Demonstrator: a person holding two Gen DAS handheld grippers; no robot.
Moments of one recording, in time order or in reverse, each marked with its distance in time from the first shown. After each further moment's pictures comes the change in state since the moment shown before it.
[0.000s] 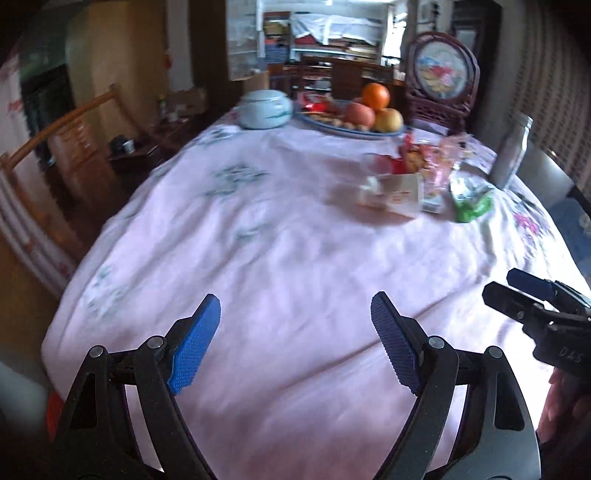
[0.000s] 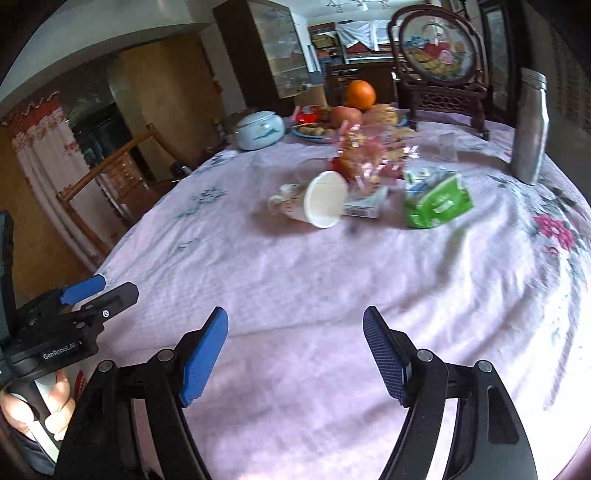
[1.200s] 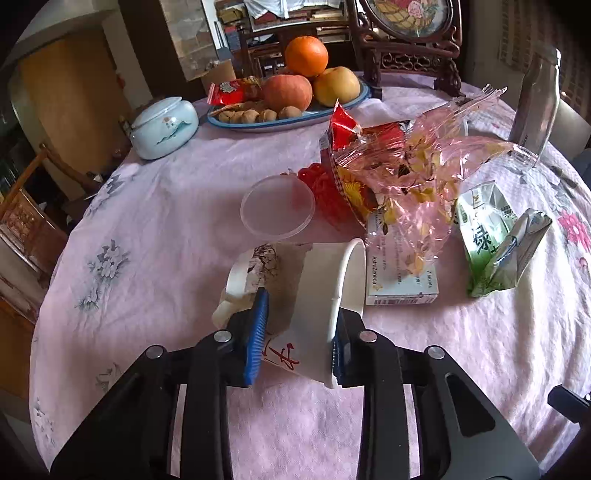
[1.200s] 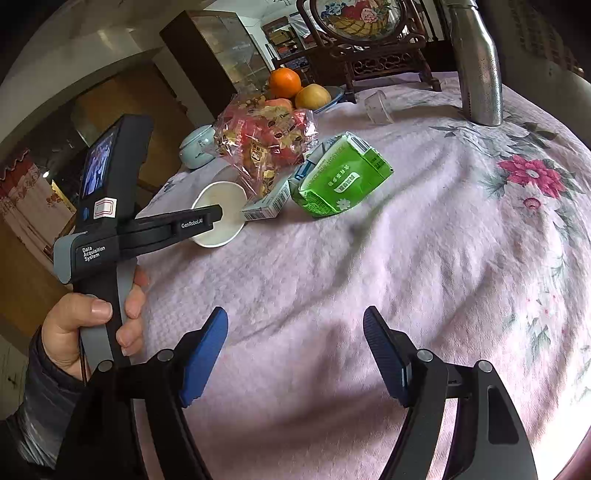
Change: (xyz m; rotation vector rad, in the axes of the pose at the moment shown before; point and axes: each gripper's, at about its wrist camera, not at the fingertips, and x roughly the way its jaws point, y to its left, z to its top) left arm 0.158 -0.132 0.098 0.194 0.098 0.074; right arm 0.025 -0.108 0.004 0.196 0.020 0.047
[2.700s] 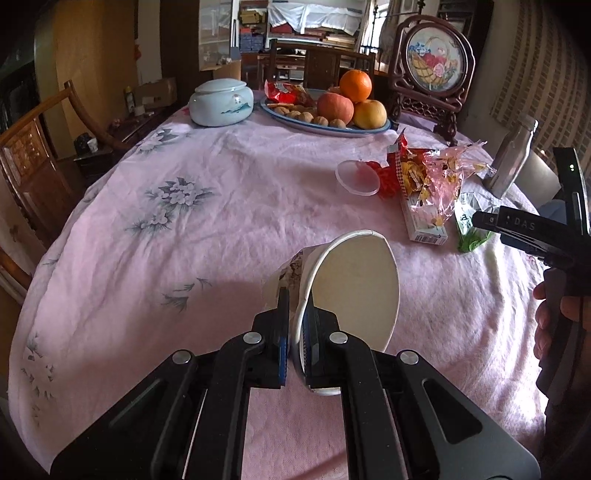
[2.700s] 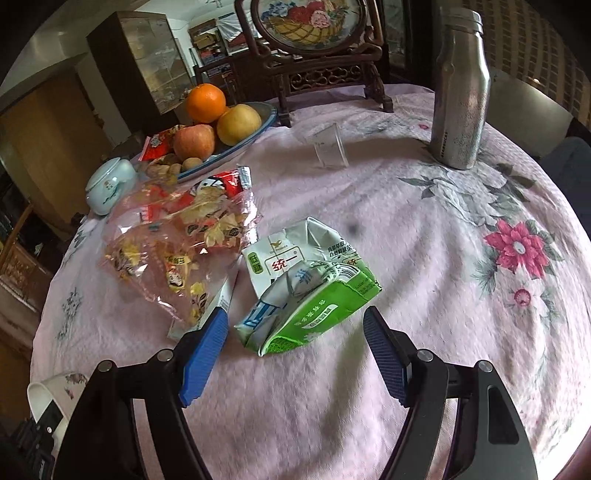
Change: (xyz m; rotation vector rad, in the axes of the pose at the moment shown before) left arm -0.068 0.115 -0.080 -0.180 -0.068 -0.181; right arm 0.065 0.006 0.104 0.126 -0.016 -0.353
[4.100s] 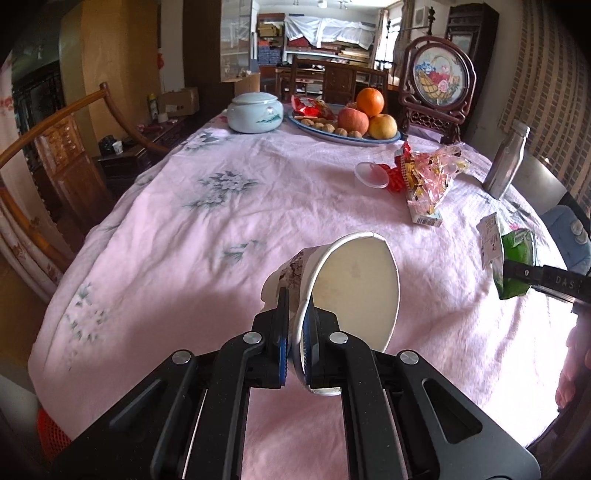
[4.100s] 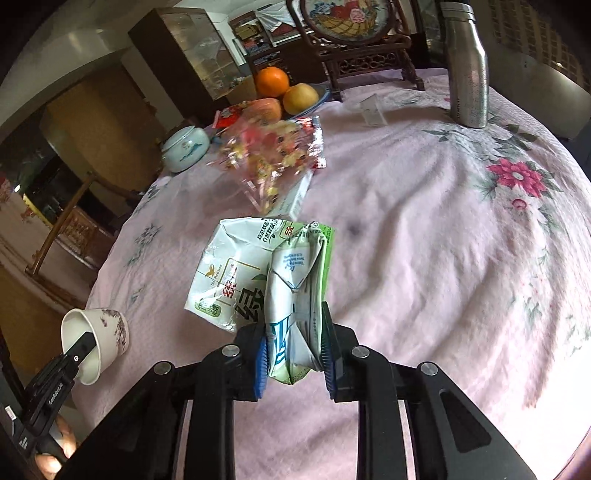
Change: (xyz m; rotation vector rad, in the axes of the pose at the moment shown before) left arm -0.071 0.017 -0.048 -0.041 -0.062 0.067; right arm -0.087 0.008 -0.094 -0.072 0.058 0.244
